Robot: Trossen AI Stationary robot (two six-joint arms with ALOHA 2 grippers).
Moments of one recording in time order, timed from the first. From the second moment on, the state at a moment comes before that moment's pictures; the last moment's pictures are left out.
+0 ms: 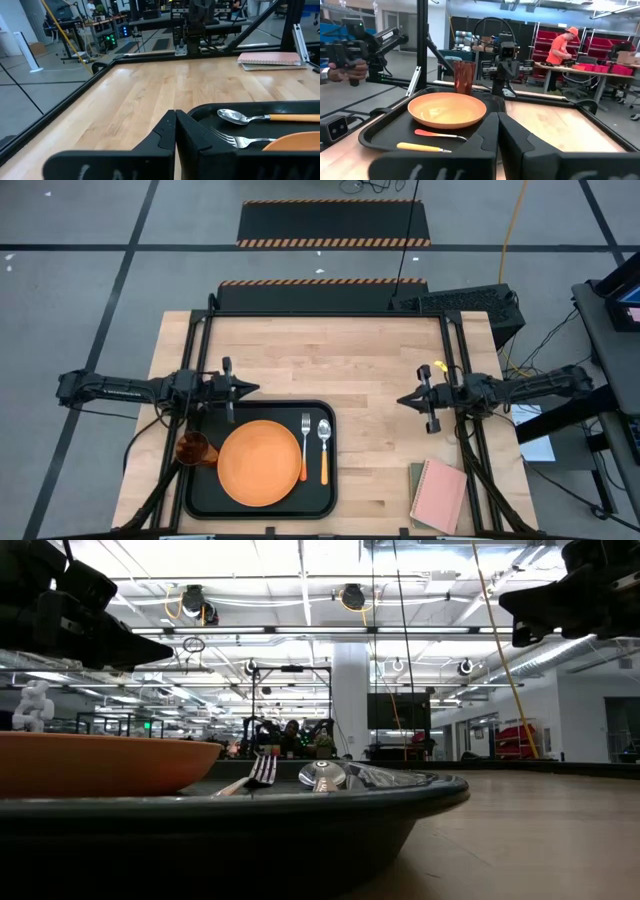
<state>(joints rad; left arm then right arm) 0.00 0.34 0.01 0.24 -0.12 0.12 0.13 0.30 0.01 0.36 0.03 -0.10</state>
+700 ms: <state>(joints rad) 0.00 0.34 0.01 0.24 -0.12 0.12 0.12 0.00 0.01 0.11 0.02 -0.17</state>
